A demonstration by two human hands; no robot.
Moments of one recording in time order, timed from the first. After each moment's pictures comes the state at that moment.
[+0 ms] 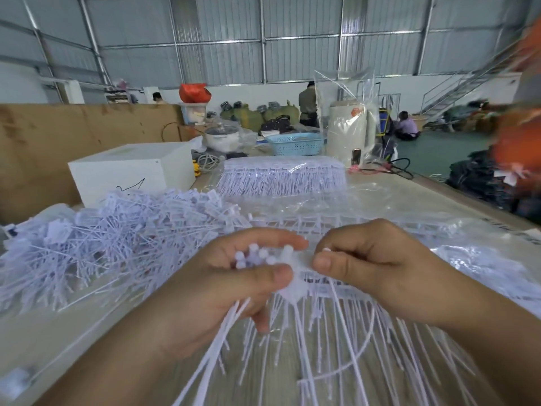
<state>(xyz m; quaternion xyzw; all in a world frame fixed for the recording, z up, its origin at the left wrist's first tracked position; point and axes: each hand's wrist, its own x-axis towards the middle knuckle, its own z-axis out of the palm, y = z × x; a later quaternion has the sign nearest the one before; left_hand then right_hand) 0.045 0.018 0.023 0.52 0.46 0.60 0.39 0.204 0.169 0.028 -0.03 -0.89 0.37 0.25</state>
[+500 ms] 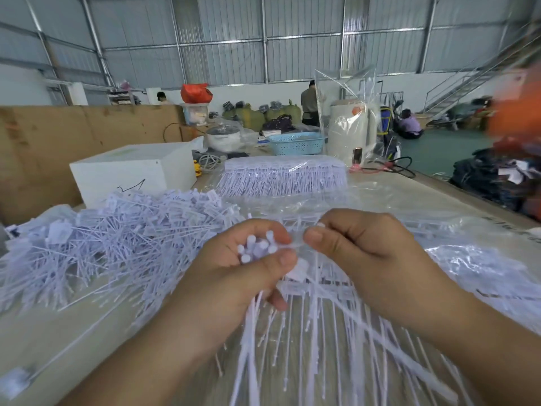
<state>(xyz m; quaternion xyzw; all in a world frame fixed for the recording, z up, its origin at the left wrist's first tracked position) 0.060 0.028 0.018 0.49 0.51 0.66 0.26 0.196 0.157 0.026 -0.09 -0.86 0.34 0.38</state>
